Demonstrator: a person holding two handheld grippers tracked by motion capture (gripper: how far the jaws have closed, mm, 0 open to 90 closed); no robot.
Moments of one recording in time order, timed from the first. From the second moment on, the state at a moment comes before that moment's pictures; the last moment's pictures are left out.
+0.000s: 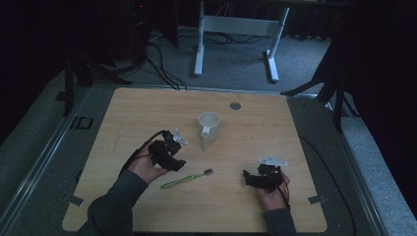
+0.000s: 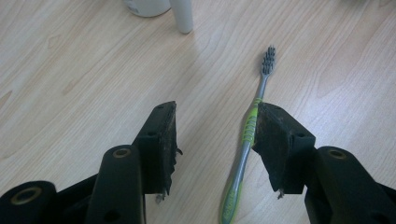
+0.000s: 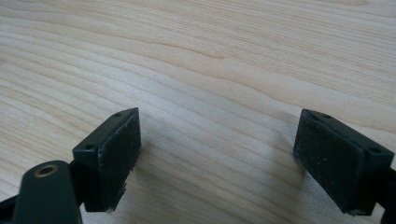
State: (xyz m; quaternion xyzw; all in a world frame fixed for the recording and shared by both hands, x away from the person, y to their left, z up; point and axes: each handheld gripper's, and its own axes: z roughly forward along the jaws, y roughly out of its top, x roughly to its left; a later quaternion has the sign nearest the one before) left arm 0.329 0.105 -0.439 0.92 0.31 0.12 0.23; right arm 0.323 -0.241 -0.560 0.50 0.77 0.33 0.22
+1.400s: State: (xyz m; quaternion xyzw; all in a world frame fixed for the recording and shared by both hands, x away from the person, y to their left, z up) left arm 0.337 0.089 -0.456 0.93 0.30 0.08 0.17; right arm 0.323 -0.241 -0.560 0.50 0.77 0.33 0.22
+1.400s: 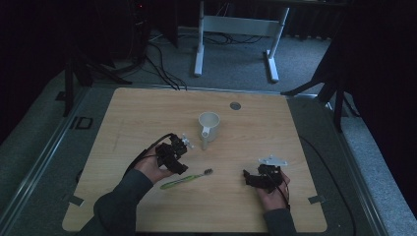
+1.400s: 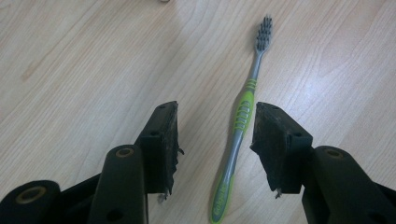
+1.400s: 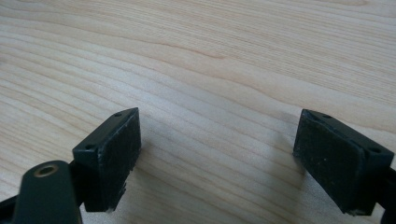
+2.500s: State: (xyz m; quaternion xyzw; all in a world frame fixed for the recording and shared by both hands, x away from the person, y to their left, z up) left arm 0.342 0.071 -0.477 0.95 0.27 0.05 0.13; right arm 0.324 -0.241 -0.560 0.50 0.77 0.33 0.22
